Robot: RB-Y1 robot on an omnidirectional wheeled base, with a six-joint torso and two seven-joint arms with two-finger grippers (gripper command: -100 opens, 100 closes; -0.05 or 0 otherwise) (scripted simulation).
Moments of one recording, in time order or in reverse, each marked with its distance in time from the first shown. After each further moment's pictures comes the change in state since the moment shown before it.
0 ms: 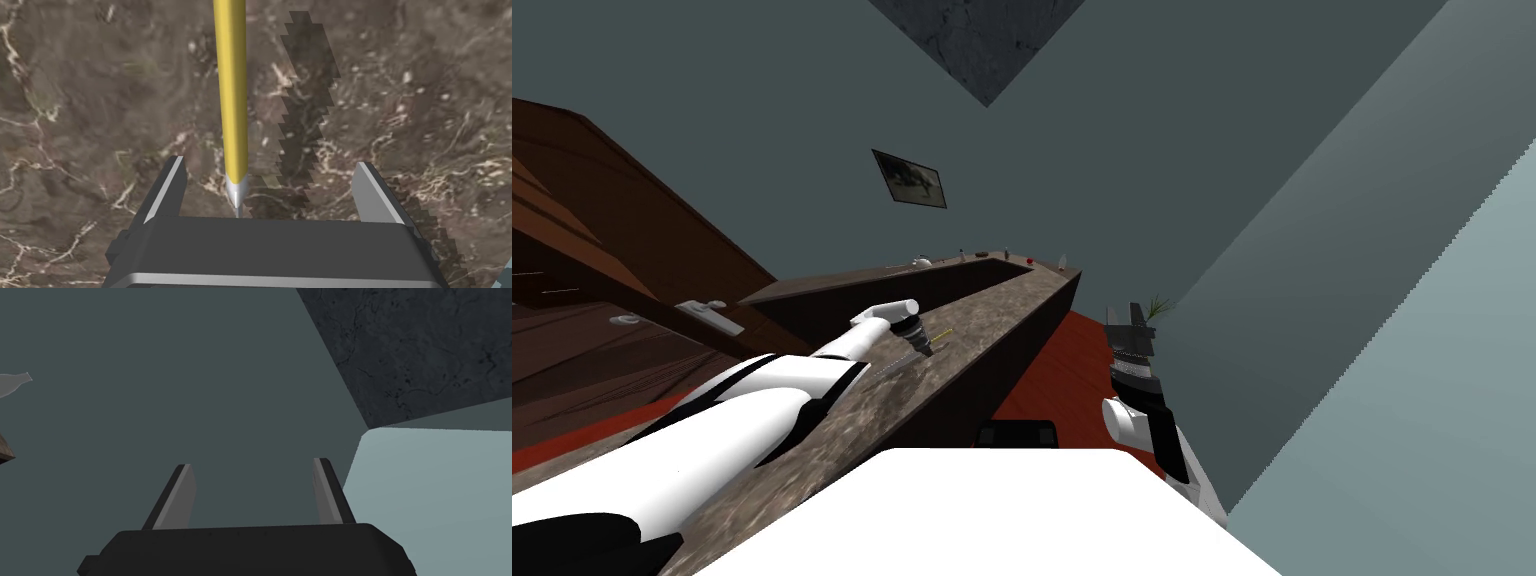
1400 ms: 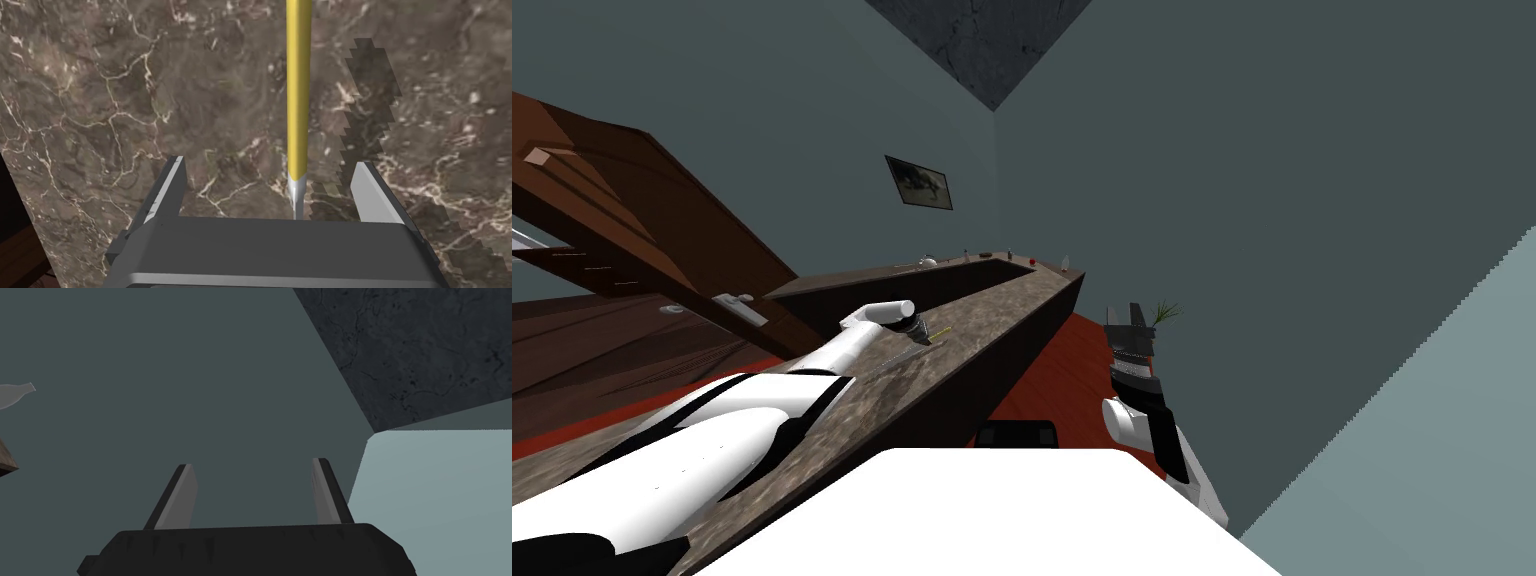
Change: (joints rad) left arm 0.115 0.025 0.057 -0.218 -0.061 -0.188 -0.047; right arm 0.000 0.000 0.000 0.000 0.000 0.000 0.000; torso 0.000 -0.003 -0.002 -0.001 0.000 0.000
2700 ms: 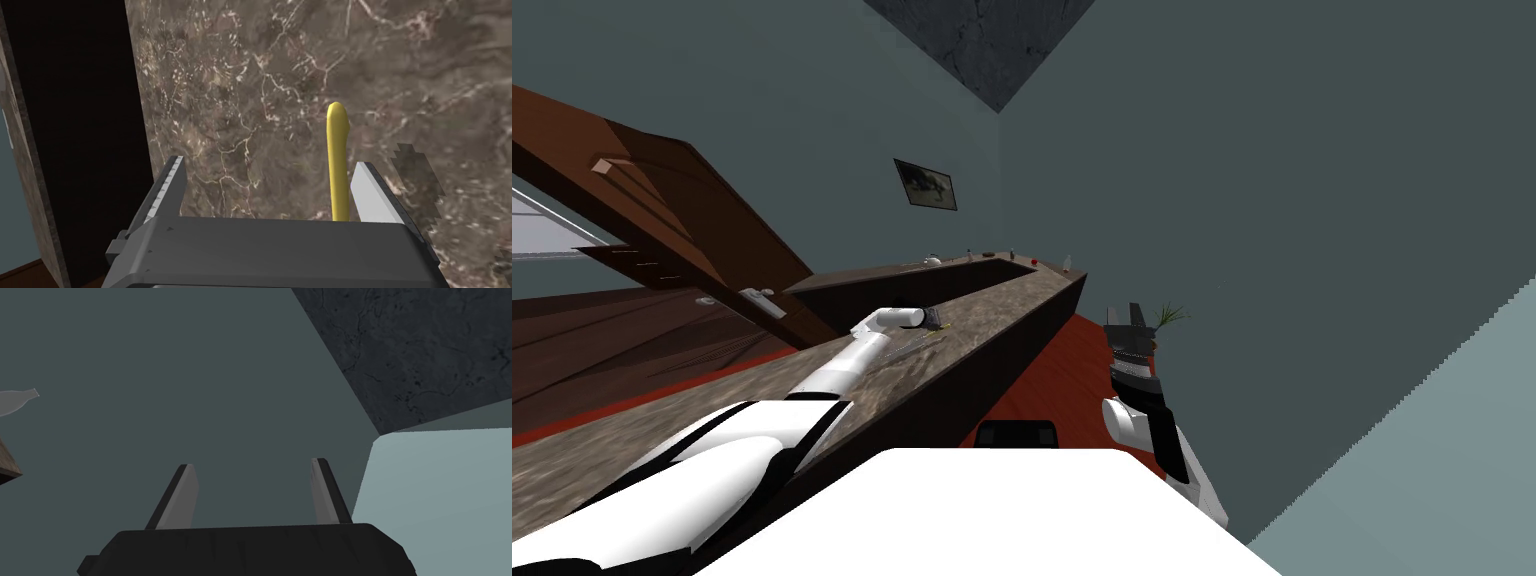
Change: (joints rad) left arm 0.148 -0.081 0.036 -0.297 -0.143 -0.337 -0.013; right arm 0.000 0.000 0.000 0.000 0.000 0.000 0.000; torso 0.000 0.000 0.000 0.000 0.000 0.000
